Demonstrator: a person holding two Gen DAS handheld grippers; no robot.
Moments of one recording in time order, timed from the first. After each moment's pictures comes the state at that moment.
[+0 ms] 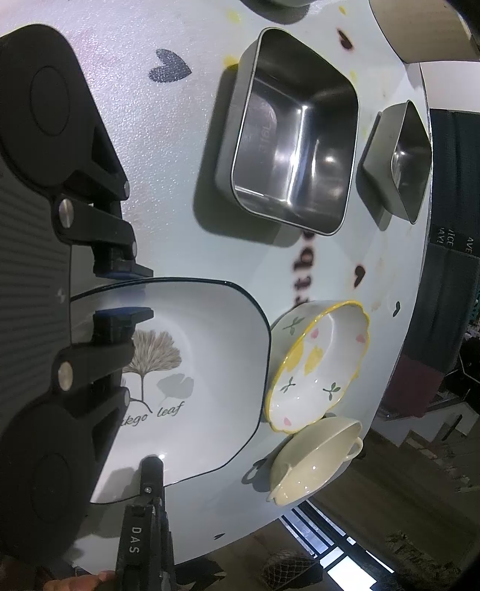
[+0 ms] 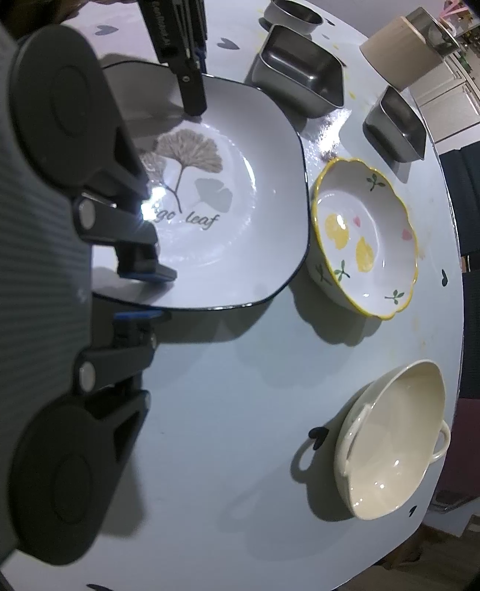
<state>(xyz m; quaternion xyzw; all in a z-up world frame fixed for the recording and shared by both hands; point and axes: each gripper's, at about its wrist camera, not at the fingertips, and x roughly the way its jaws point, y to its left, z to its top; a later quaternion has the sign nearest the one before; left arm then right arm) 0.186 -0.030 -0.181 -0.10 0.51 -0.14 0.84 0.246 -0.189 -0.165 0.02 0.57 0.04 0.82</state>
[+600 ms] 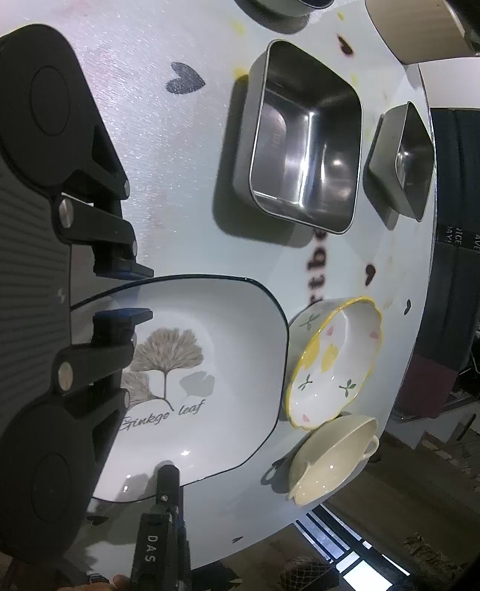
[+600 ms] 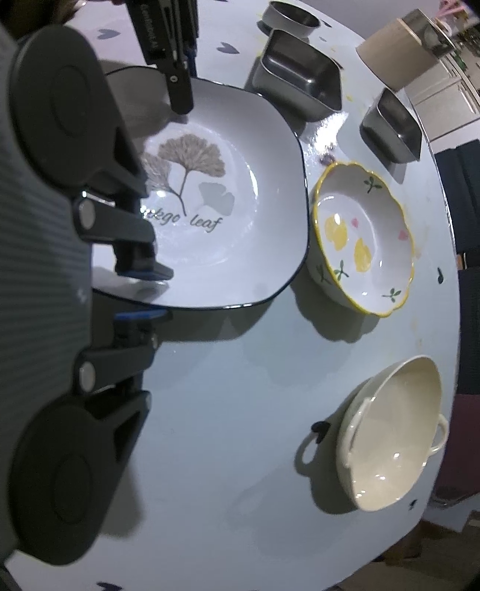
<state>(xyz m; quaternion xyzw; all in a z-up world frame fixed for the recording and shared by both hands) 0.175 -0.035 -0.175 -0.07 0.52 -0.13 0.84 0.238 -0.190 -0.159 0.02 0.56 0.04 0.83</state>
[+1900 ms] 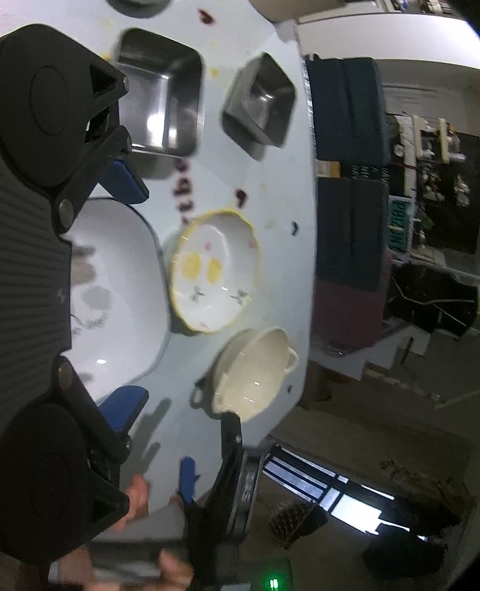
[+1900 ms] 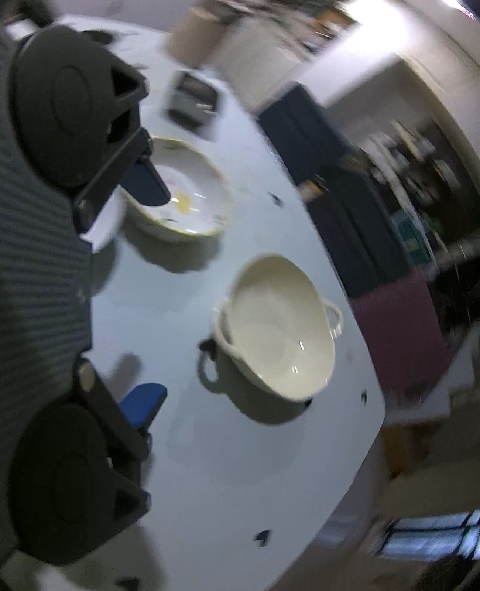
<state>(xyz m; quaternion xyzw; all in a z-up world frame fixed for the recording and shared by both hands) 0.172 -0.077 -0.096 -0.04 0.38 -0.21 0.90 0.247 -0.274 -0.113 0.24 0.39 -0.08 0.89</state>
